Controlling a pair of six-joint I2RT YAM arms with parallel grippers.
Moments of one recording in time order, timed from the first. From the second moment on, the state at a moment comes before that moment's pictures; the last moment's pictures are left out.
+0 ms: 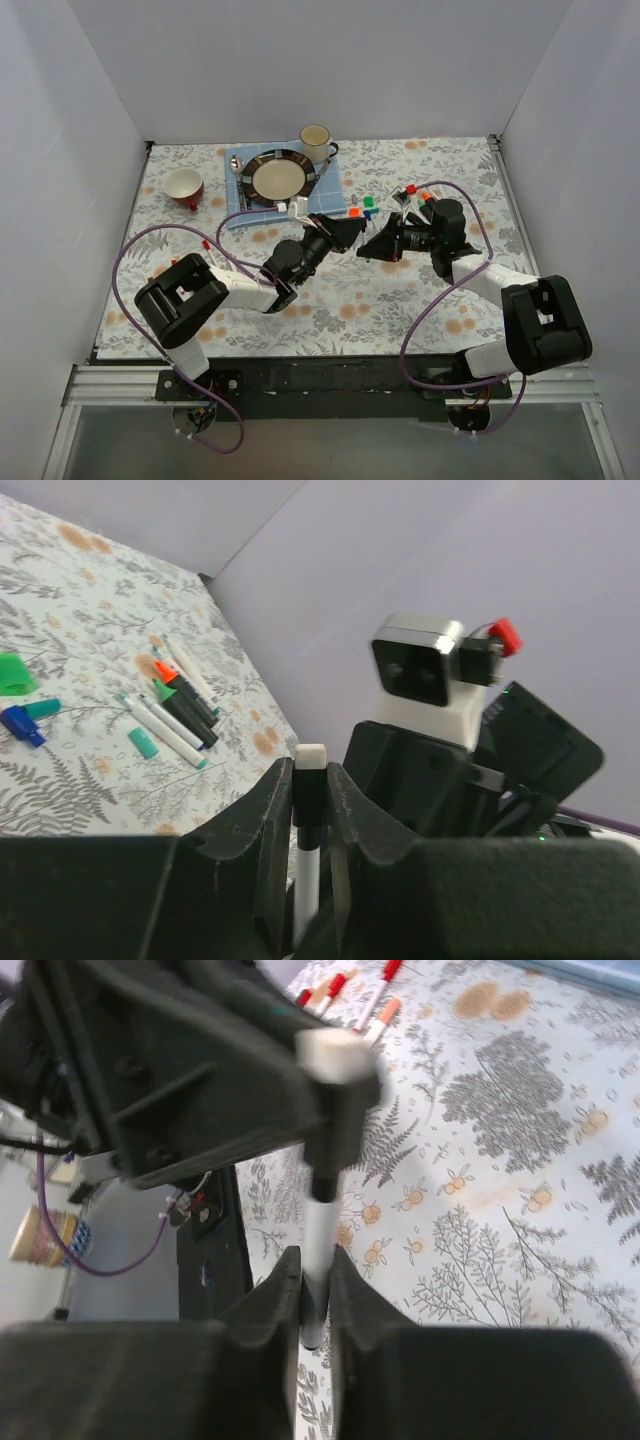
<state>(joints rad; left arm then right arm) -0.89 1.69 0.68 1.24 -0.20 -0.83 0.30 1.40 0.61 0.56 -1.11 0.49</state>
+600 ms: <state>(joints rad) -0.87 1.70 0.70 1.18 -0.09 -0.82 0.29 1.41 0.73 0.20 -1.13 0.09</state>
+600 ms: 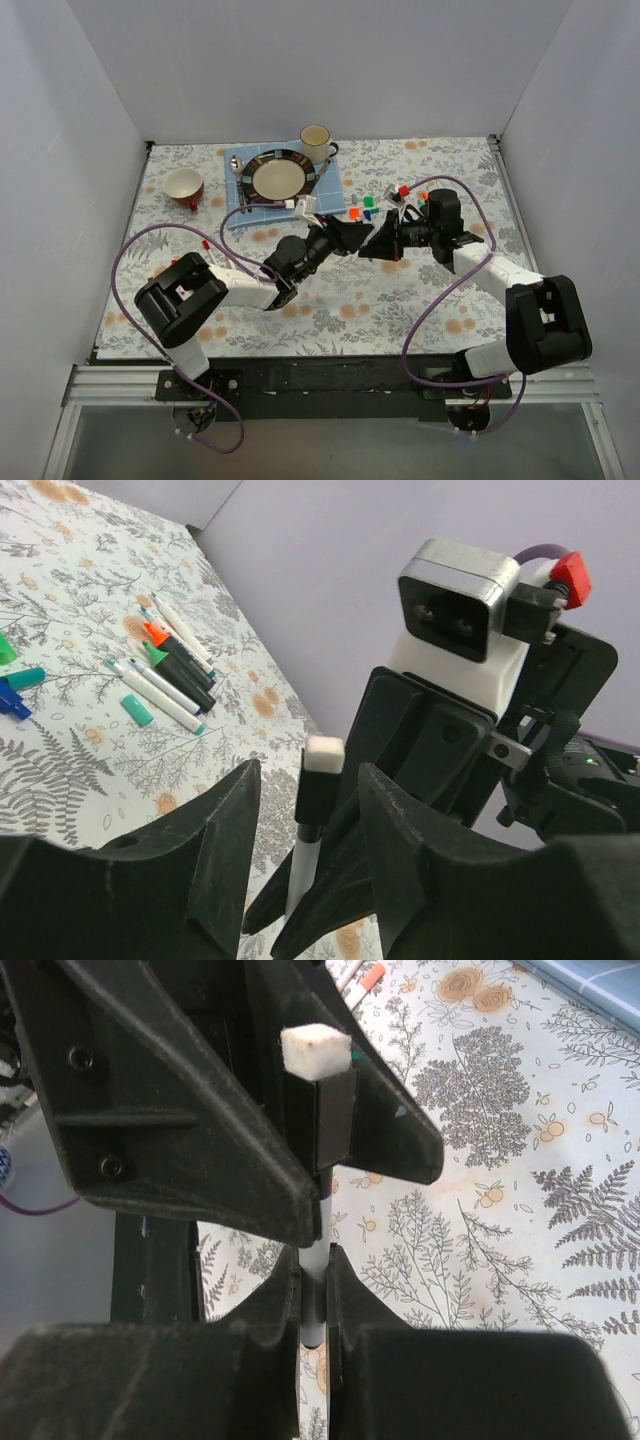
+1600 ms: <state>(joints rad) -0.82 1.68 0.77 1.04 0.07 -0.78 0.29 1.41 0.77 0.05 -1.13 -0.06</state>
